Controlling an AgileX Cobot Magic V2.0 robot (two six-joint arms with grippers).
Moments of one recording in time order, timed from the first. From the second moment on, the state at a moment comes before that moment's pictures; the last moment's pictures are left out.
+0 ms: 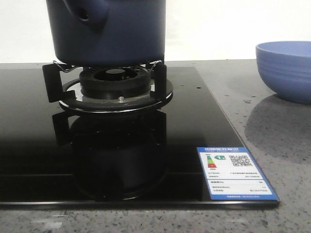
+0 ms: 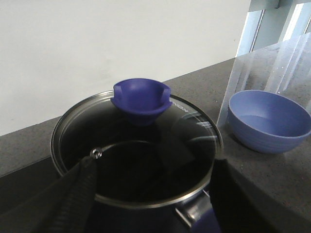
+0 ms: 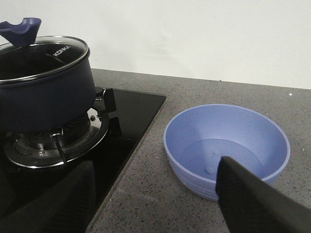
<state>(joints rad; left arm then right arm) -0.29 1.00 -0.89 -1.15 0.48 1.12 0.09 0.36 -0.53 0.43 0.47 -0.40</state>
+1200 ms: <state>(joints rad) -0.29 1.46 -1.20 -1.26 0.64 1.44 0.09 0.36 -0.53 0.43 0.47 -0.40</state>
